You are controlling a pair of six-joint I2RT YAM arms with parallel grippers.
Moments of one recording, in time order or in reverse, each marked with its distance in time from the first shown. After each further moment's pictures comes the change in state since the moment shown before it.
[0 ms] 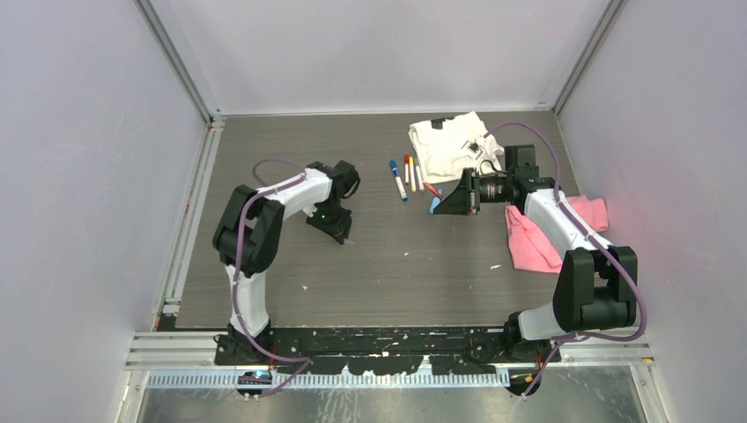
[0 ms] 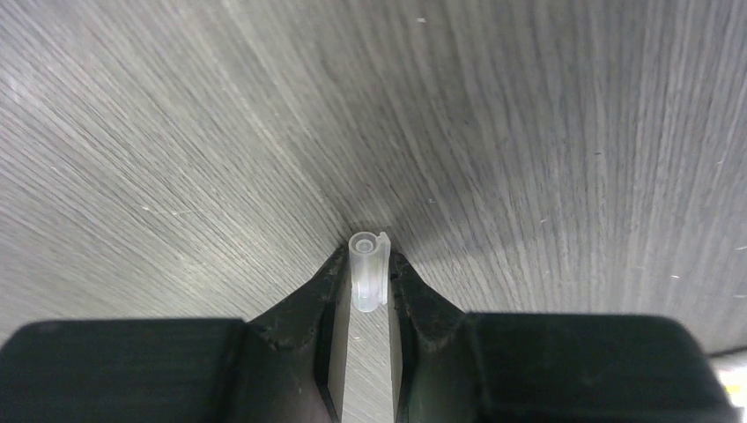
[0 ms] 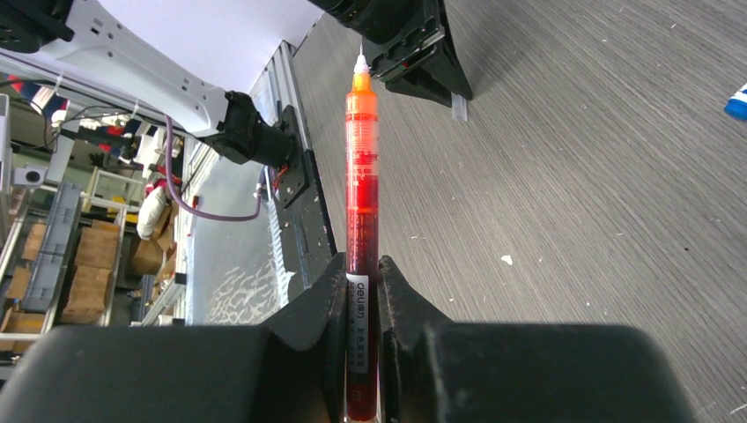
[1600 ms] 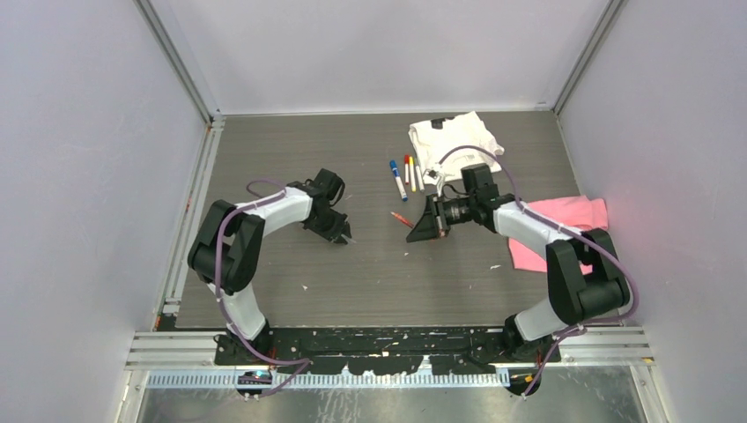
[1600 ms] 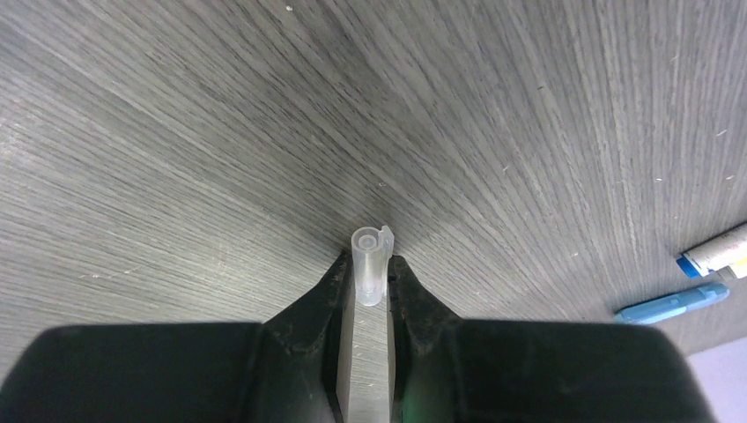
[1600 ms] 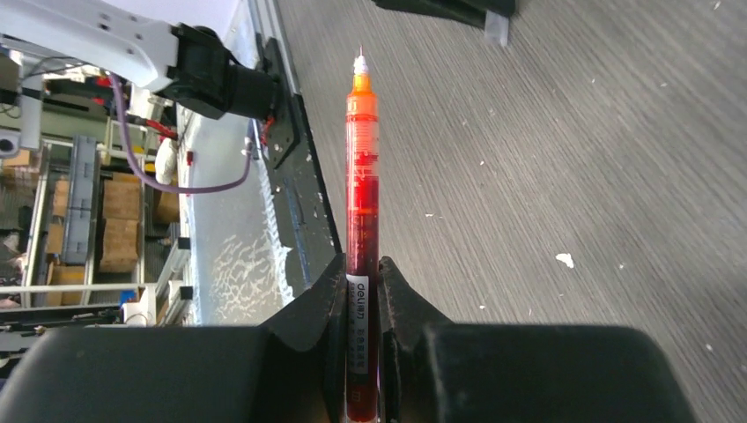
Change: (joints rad) left arm 0.038 -0.130 -0.223 0.318 0.134 0.199; right arm 0.228 0.046 -0.148 0.213 0.132 0.149
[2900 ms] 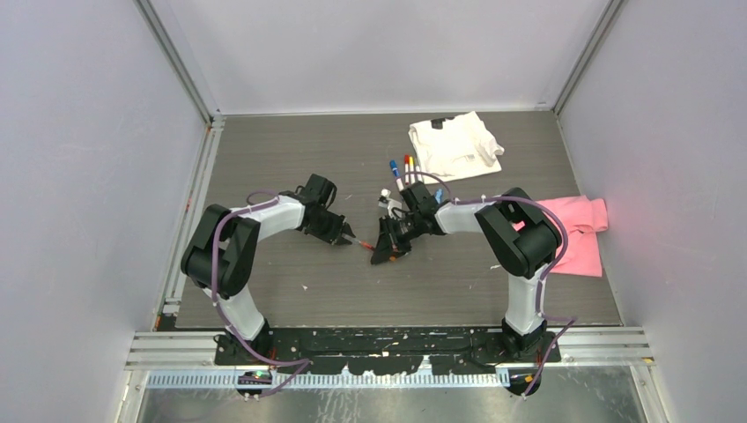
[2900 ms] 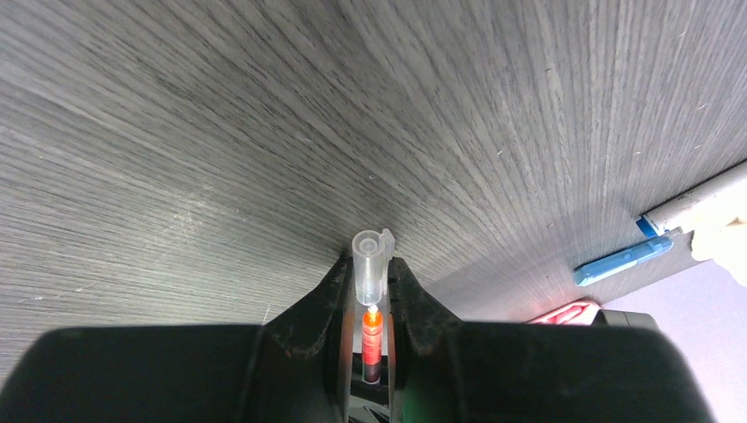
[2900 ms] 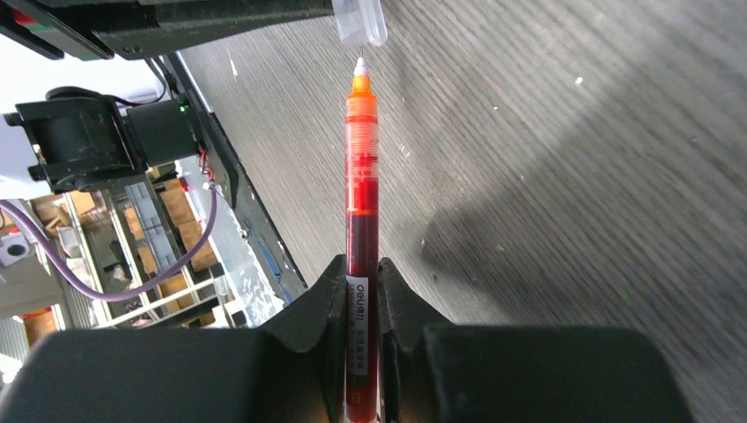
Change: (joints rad) left arm 0.042 -0.054 -0.135 0.191 0.145 -0.037; right arm 0.323 0.459 0.154 0.138 0.296 0.382
